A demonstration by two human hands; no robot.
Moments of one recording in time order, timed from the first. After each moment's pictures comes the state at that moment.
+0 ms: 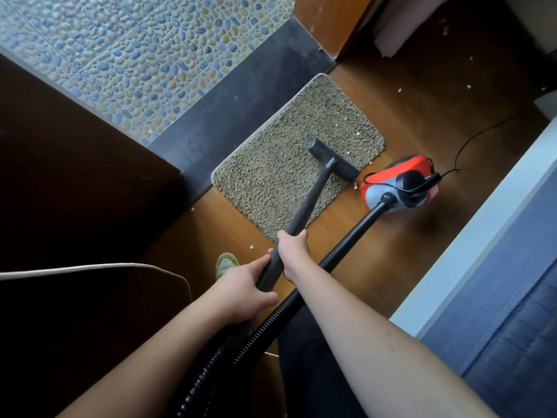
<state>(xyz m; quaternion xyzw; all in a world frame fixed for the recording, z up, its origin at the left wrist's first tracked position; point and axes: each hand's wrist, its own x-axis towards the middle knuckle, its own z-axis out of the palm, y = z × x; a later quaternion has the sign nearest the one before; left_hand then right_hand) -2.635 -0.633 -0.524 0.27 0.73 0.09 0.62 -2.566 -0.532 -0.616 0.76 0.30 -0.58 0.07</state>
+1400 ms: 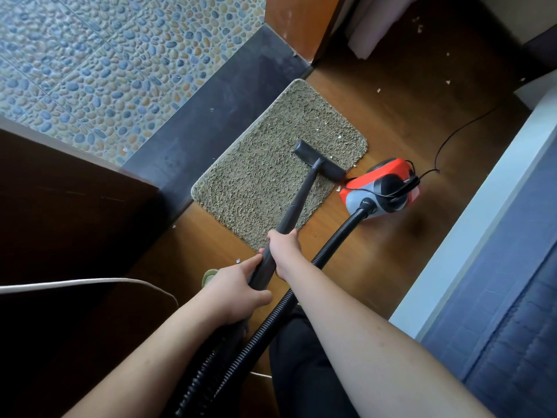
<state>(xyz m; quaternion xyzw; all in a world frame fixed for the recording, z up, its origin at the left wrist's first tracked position) -2.622 -0.583 -0.552 0.27 0.75 0.09 0.60 -2.557 -0.478 -0.632 0.75 0.27 -0.59 0.08</state>
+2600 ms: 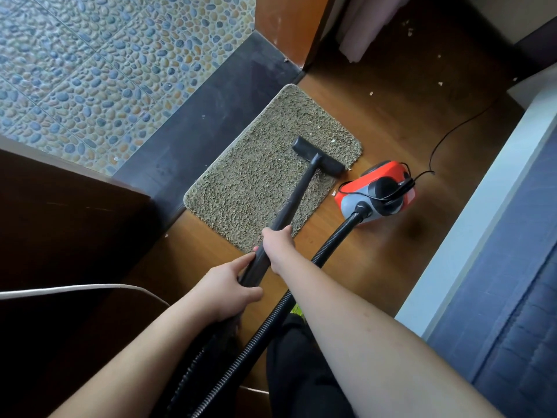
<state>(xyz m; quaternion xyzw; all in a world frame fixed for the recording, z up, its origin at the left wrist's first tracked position) -2.620 -0.567 -0.573 0.25 0.75 0.10 0.61 -2.554 -0.453 -0.657 0.74 0.31 -0.59 0.10</state>
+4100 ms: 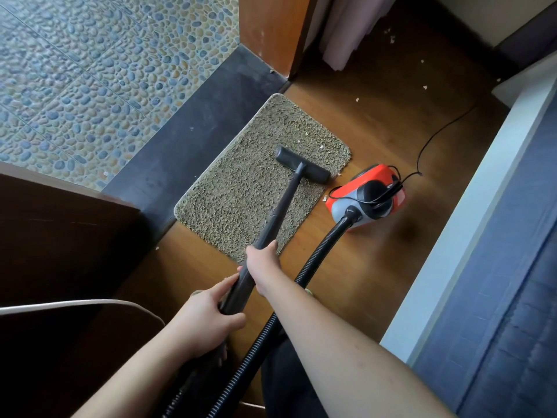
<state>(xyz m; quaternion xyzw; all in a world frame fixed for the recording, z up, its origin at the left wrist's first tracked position) -2.598 -0.583 -0.564 0.25 0.75 0.11 0.61 -2.533 -0.467 -0.655 0.72 0.32 -0.61 0.10</state>
